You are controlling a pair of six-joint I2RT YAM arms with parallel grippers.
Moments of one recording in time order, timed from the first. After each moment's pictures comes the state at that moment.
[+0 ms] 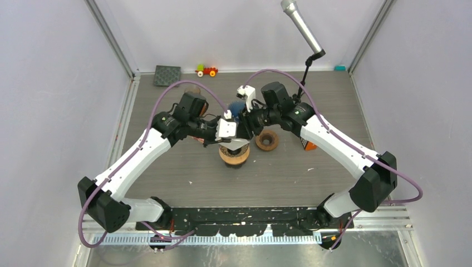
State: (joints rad) left arm -0.61 1.28 1.27 -0.80 0.71 0.91; right arm 0.68 1.47 1.35 -0.52 -0.56 0.04
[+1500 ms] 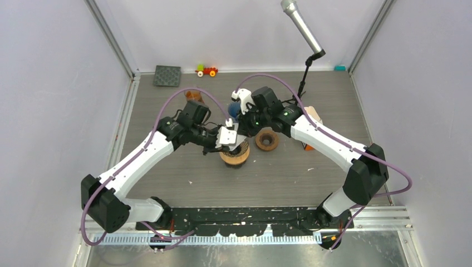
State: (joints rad) left arm -0.62 1.27 1.17 -0.80 0.73 0.92; right arm 0.72 1.55 1.35 -0.51 -0.29 0.02
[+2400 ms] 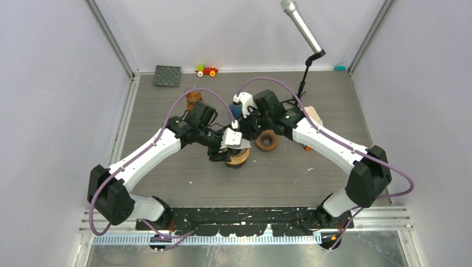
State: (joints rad) left arm -0.64 1.35 1.14 -0.75 0.73 0.92; right arm 0.72 1.52 1.28 -0.48 -0.34 0.00
